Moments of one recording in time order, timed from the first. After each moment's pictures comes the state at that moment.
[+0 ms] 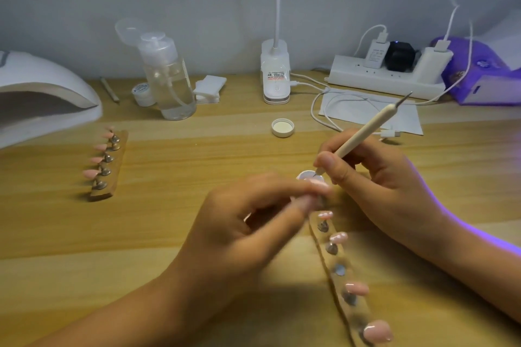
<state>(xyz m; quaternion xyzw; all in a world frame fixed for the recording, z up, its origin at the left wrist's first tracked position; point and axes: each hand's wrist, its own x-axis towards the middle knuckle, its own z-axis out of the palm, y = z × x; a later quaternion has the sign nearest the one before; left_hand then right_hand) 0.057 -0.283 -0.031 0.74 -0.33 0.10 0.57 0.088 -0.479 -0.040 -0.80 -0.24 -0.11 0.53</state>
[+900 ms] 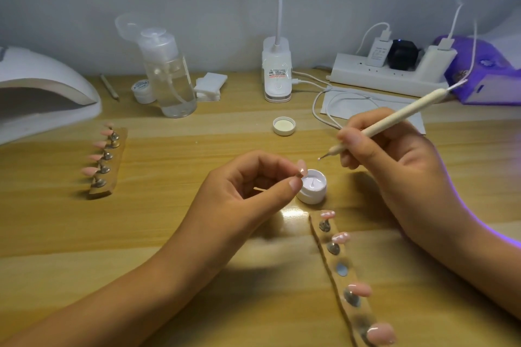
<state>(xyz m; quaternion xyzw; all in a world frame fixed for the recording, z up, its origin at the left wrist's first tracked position) 0.075 -0.281 -0.036 0.67 -0.16 -0.06 0.73 0.086 -0.480 -0.031 -0.71 -0.16 -0.12 0.67</state>
